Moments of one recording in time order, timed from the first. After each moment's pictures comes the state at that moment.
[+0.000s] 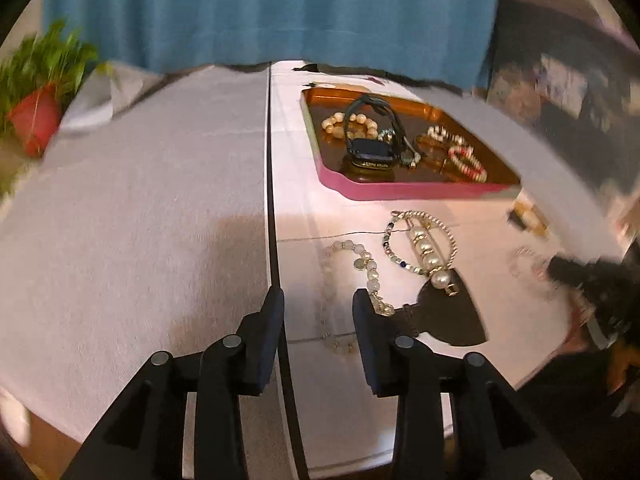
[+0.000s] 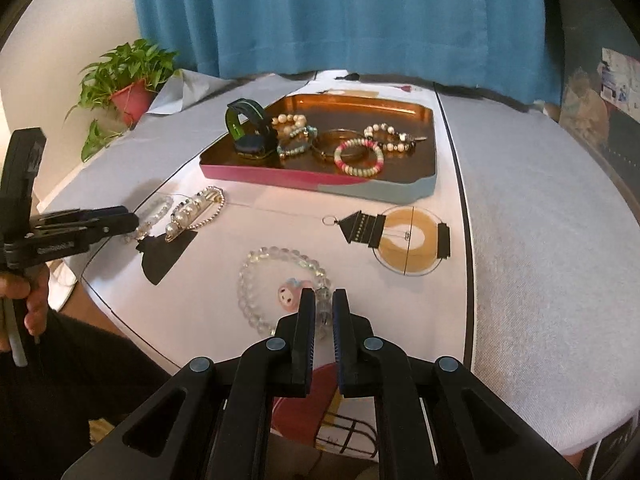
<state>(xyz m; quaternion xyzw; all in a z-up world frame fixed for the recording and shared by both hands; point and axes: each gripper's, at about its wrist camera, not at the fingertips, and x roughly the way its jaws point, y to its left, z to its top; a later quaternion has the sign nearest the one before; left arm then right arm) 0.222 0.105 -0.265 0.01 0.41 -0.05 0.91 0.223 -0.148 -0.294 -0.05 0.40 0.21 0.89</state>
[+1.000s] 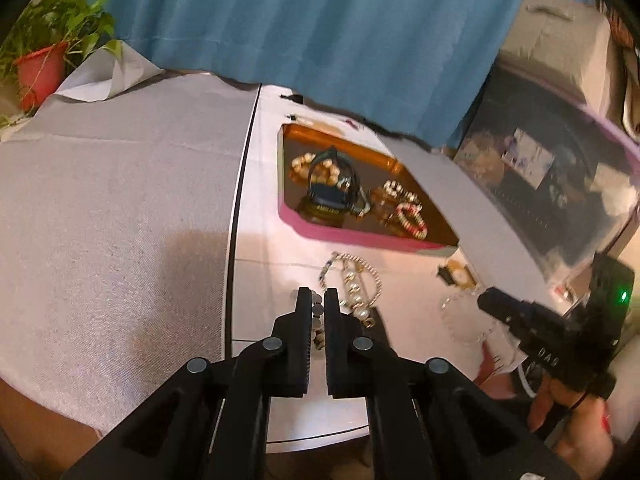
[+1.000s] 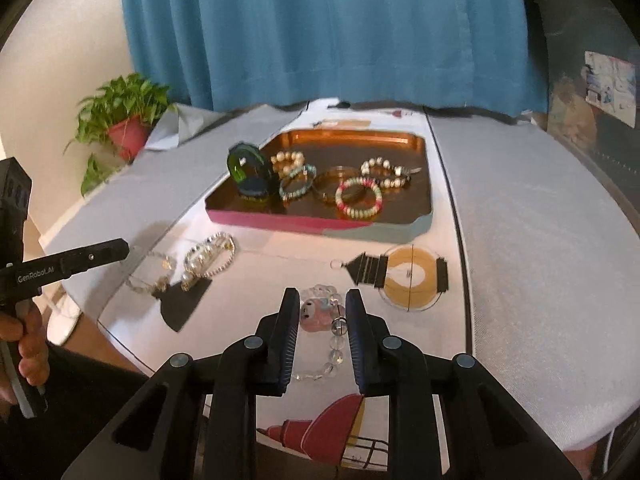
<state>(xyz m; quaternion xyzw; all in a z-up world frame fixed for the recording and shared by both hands) 0.197 0.122 -0.229 -0.16 0.36 -0.11 0.91 0.221 -0.140 -0.265 -0.01 0.37 0.19 0.91</state>
